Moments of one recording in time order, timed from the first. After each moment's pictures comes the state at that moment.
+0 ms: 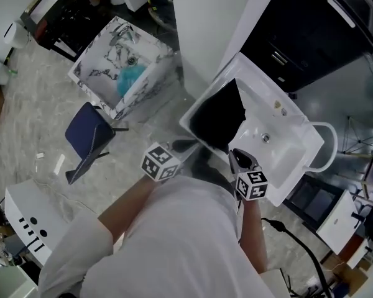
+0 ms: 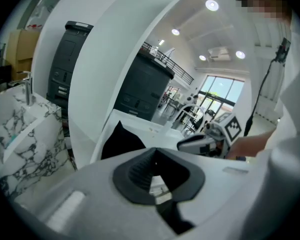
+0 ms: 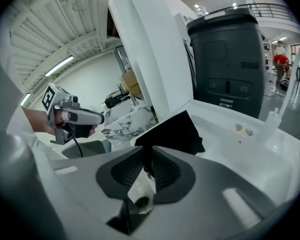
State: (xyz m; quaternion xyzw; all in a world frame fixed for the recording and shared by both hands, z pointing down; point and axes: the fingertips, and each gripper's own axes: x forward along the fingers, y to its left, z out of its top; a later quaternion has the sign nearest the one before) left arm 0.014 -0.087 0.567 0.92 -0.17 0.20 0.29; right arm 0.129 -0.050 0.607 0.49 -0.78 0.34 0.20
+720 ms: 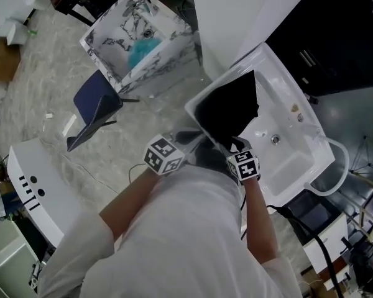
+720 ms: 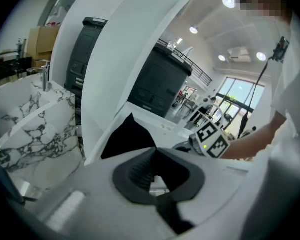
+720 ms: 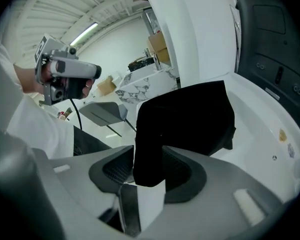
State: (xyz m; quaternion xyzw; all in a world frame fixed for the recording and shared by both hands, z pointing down) left arm 0.034 -0.097 0.608 0.88 -0.26 0.22 0.34; right arm 0.109 -0.065 0.725 0.28 -0.83 0.33 0.36
